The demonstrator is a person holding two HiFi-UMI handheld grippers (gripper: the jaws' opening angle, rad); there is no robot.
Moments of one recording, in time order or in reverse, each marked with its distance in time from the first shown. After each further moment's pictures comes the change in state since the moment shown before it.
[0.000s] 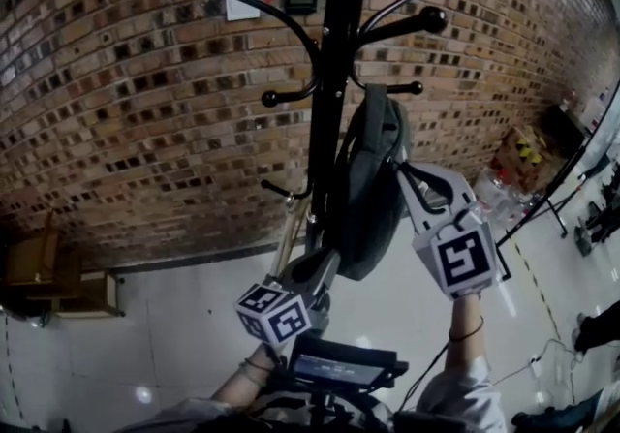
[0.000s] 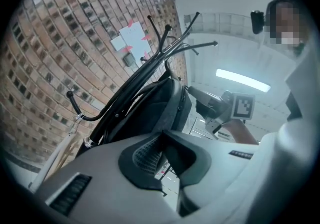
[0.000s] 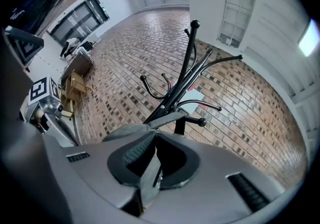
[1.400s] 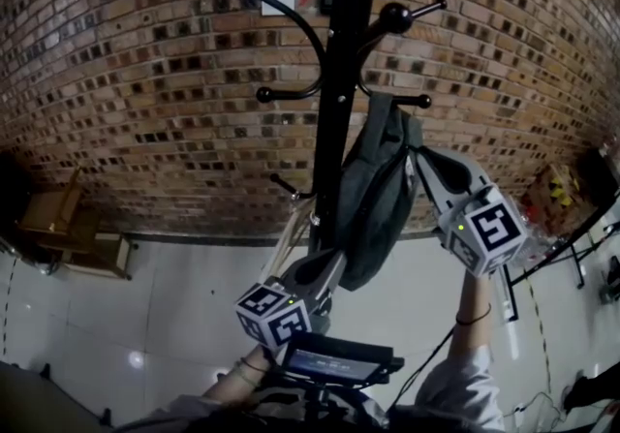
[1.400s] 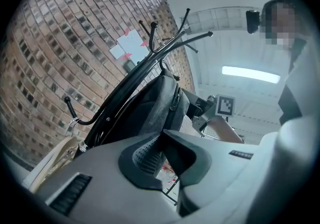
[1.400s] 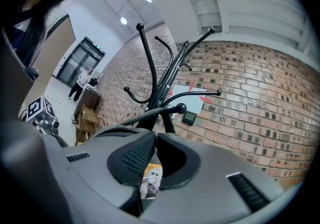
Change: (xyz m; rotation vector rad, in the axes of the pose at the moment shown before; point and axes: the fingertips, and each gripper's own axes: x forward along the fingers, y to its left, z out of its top) left arm 0.035 -0.028 0.000 0.051 -0.082 0.131; right arm 0.028 -0.062 -0.038 0.264 -0.203 0.229
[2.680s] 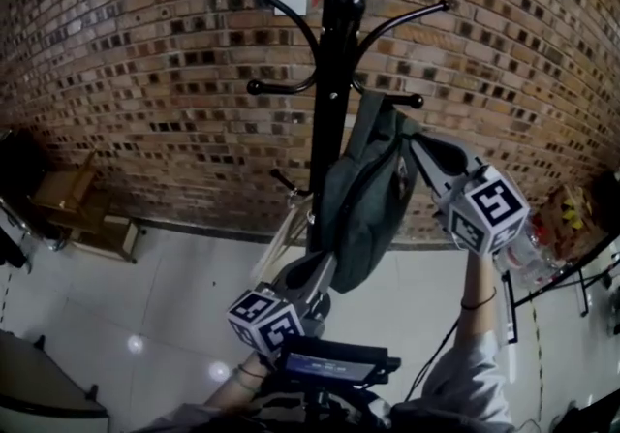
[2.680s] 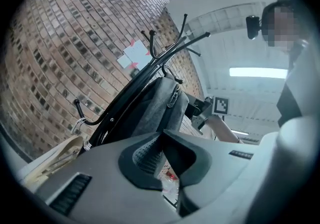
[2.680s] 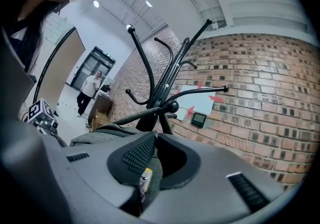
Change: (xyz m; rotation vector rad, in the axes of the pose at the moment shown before) left arm 0.004 -0.010 -0.004 0.003 -0.109 0.127; right arm 0.016 -0.024 -0.001 0.016 -0.036 0.170
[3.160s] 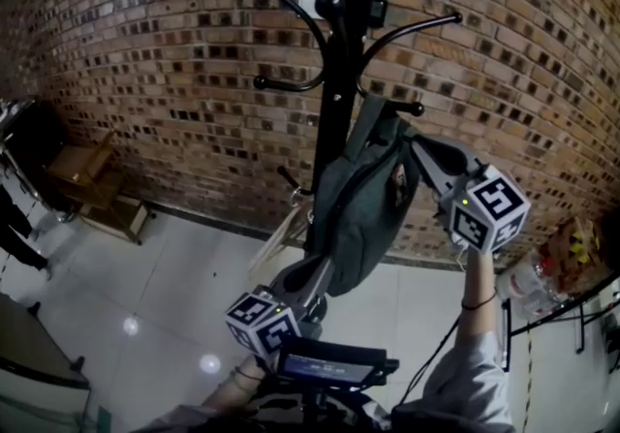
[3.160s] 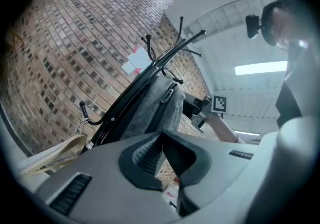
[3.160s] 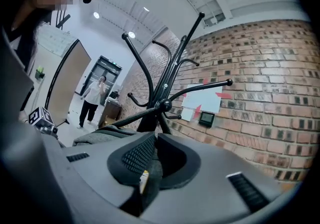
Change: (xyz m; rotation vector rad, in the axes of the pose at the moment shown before) left arm 0.004 -0.011 -0.012 0.025 -0.079 0.097; right arm 0.004 -0.012 -0.003 0.052 -0.029 0.118
